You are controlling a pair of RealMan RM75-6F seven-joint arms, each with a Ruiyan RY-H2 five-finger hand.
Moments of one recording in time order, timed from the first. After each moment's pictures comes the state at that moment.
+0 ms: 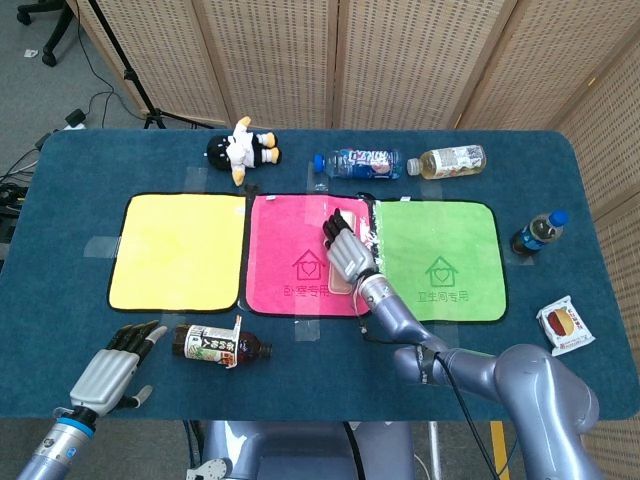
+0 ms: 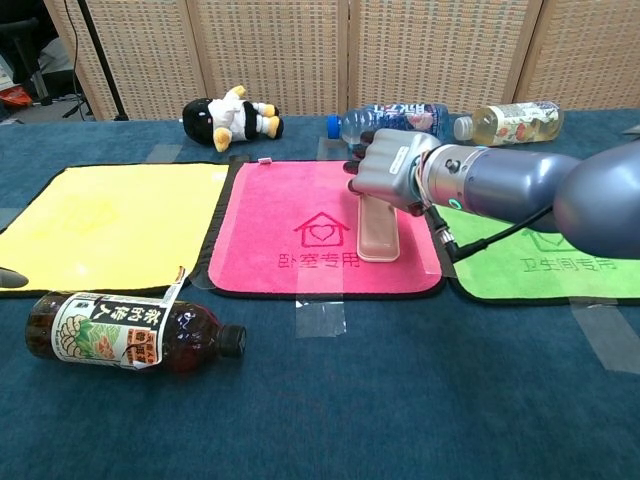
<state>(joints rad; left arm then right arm) -0.23 -1.17 0.12 -1.87 1.41 1.15 0.29 1.19 -1.74 0.06 -1.11 -0.74 0.79 -1.27</state>
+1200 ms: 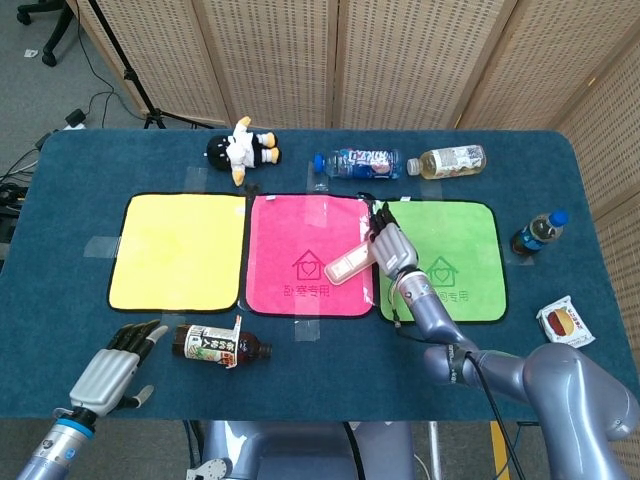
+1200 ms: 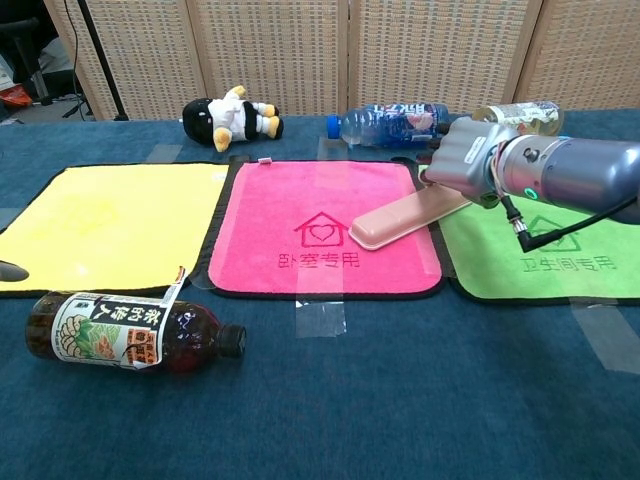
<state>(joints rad) -0.23 -1.16 0.12 -1.89 1.43 1.16 0.28 1.13 -1.63 -0.03 -1.18 -0.63 0.86 -1.27</state>
